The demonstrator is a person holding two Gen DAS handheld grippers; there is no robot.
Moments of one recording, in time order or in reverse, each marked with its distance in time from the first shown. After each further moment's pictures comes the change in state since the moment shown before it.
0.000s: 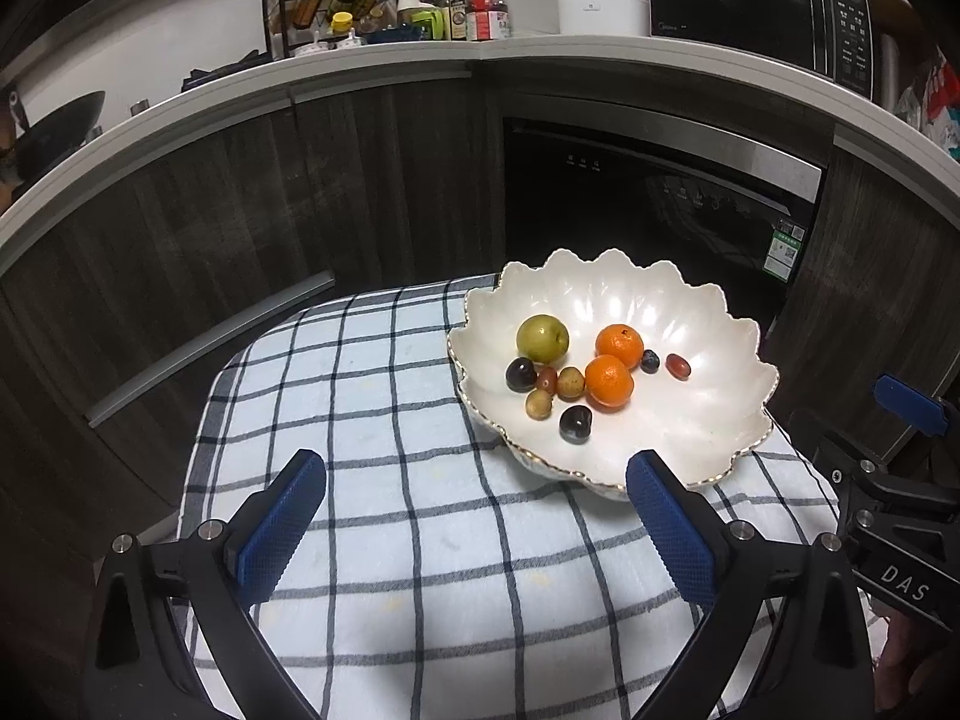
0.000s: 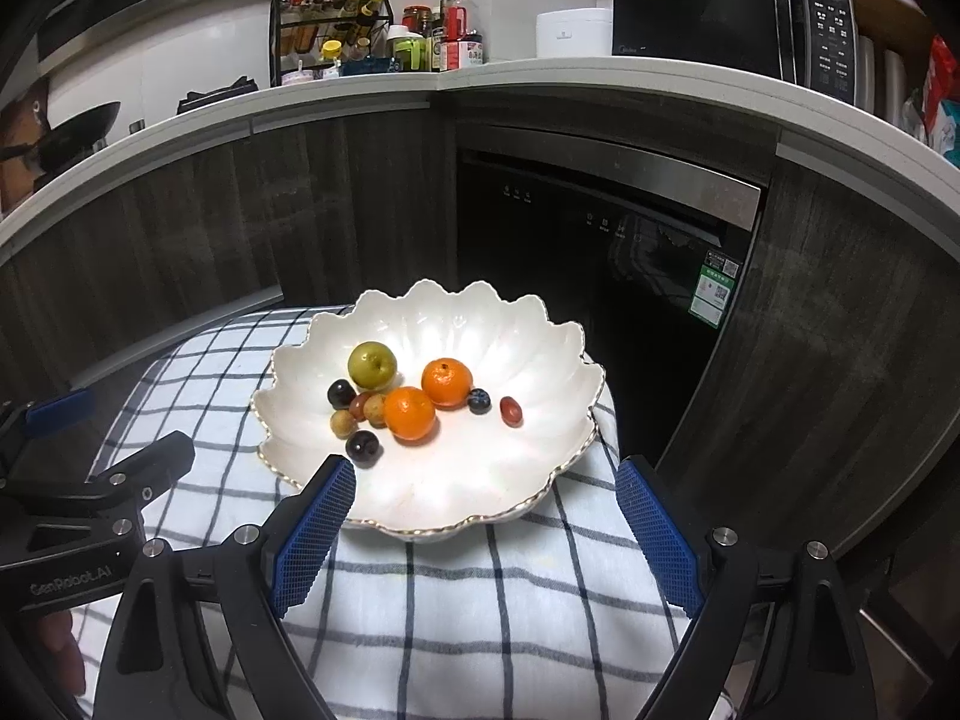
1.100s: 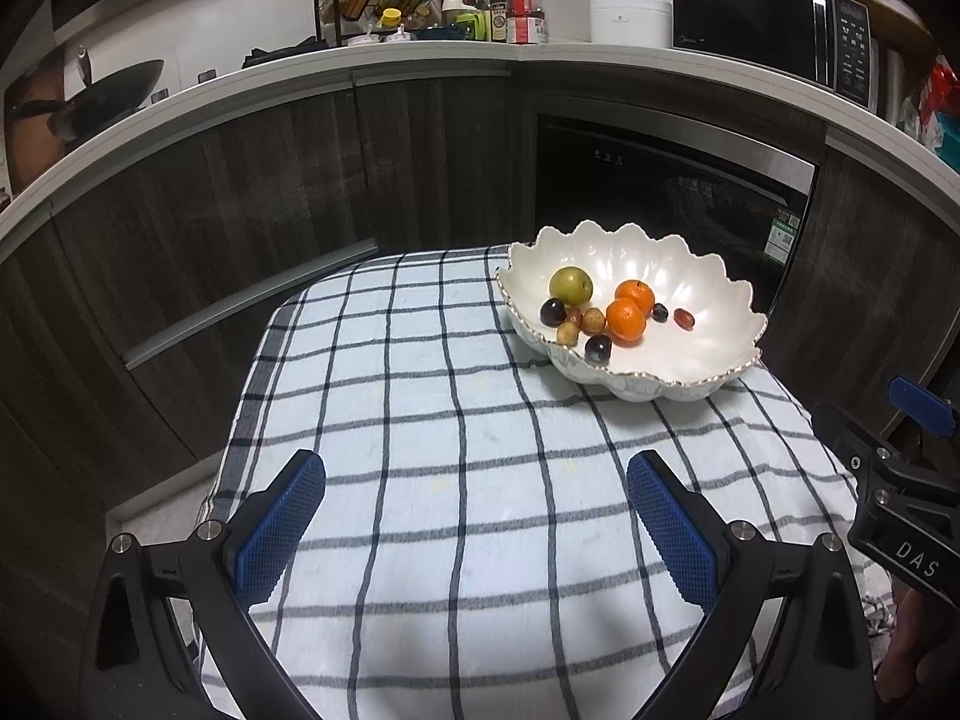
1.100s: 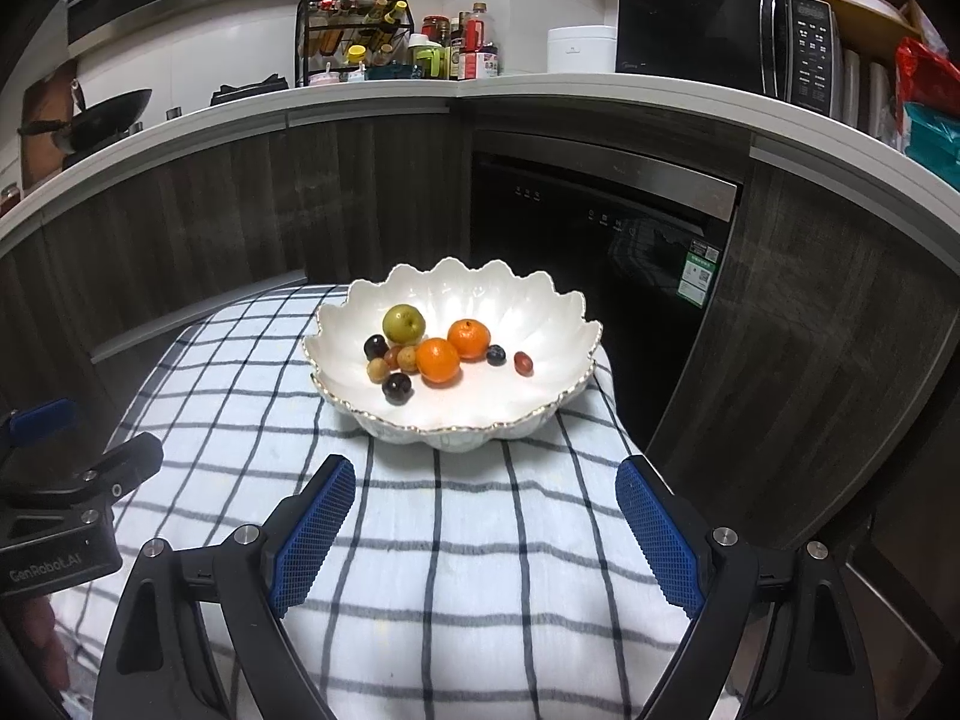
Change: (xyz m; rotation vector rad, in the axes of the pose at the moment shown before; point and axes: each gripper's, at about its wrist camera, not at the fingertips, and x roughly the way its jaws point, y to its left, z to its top) left arm -0.063 0.022 -0.068 -0.060 0.002 0.047; right arm -0.061 0.015 -0.050 -0.026 -0.018 0.001
